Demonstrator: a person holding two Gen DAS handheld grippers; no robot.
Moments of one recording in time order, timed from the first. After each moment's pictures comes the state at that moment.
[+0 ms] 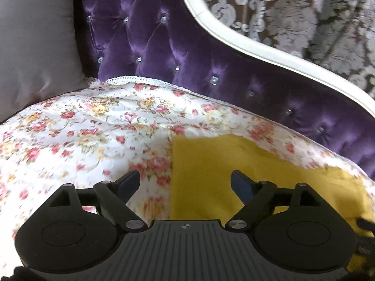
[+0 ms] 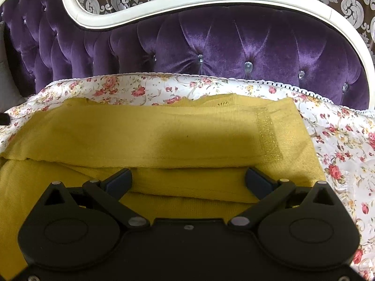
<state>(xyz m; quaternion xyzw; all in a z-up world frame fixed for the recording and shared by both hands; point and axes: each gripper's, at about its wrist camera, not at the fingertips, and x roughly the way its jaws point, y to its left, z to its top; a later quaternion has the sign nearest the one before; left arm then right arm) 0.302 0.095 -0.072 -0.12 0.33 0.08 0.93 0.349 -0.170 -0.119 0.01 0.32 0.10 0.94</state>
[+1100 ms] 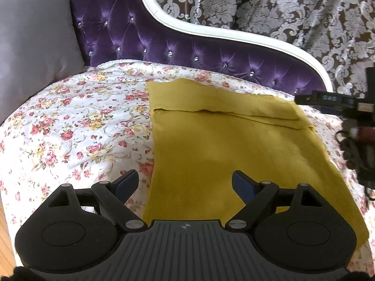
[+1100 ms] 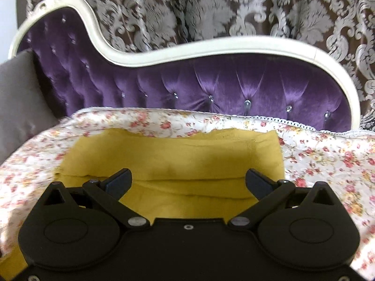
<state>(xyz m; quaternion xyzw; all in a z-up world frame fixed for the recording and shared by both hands) 0.097 0.052 -0.051 -0.06 0.34 -0.01 0.94 0.268 -0.191 -0.031 0.03 0.28 0.14 0.95</state>
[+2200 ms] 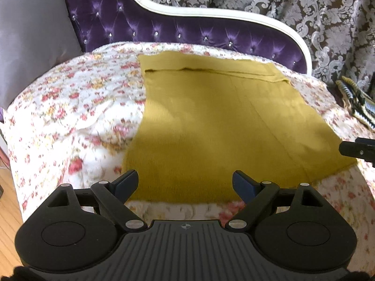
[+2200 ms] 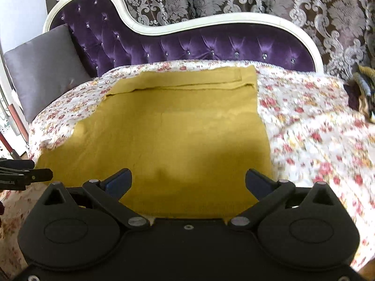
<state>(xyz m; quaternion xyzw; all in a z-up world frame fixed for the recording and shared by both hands) 0.002 0.035 -0.077 -0.02 0.37 -0.03 0.93 0.044 -0.229 -0.062 0.03 0.32 0.14 0.94</state>
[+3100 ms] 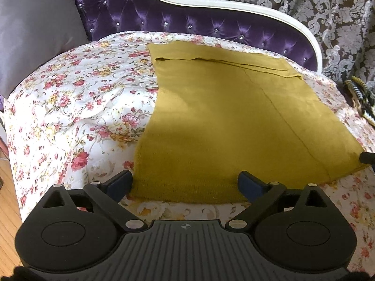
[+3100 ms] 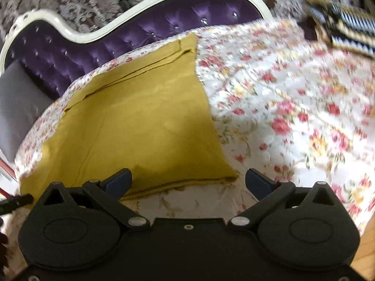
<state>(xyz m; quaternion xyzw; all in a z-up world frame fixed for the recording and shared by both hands) 0.018 0.052 -0.093 -0.03 0.39 -0.02 0.92 0.054 -0.301 -0.103 0.18 0.38 0.06 0.91</state>
